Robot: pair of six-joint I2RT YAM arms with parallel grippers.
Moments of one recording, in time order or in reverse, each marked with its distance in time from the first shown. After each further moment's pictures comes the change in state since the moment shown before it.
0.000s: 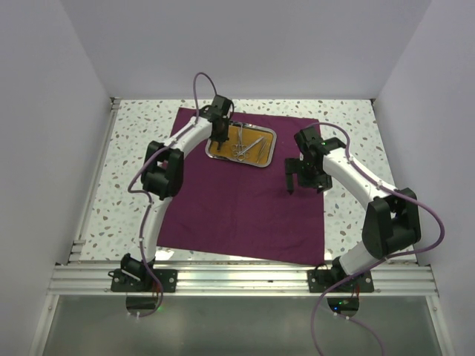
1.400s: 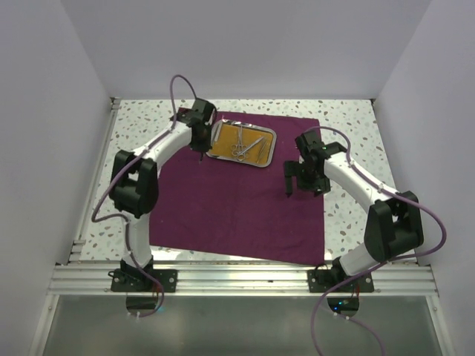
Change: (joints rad) left arm 0.030 -0.392 -0.378 -0.073 -0.003 -0.029; right arm 0.000 -0.031 -0.061 0.049 -0.058 0.005
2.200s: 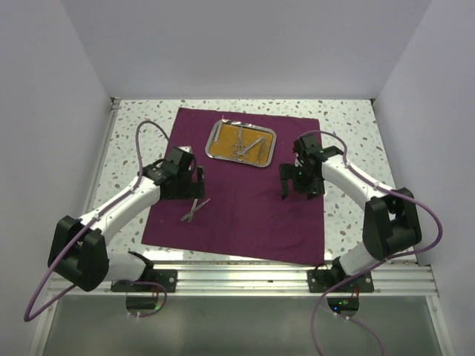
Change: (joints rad) left arm -0.087 -0.755 -0.833 0.027 0.019 -0.211; right arm 0.000 0.021 -0.050 0.087 -0.101 -0.010
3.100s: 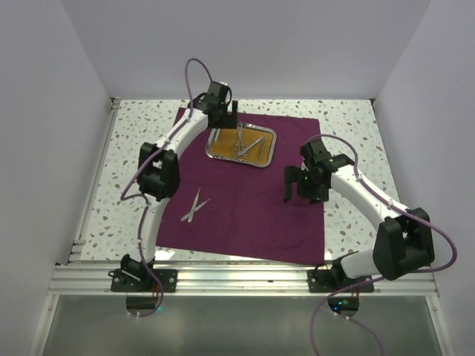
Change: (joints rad) left arm 0.060 1.067 1.288 -0.009 -0.018 0.180; right arm 0.000 -0.157 -0.089 -0.006 -0.015 0.080
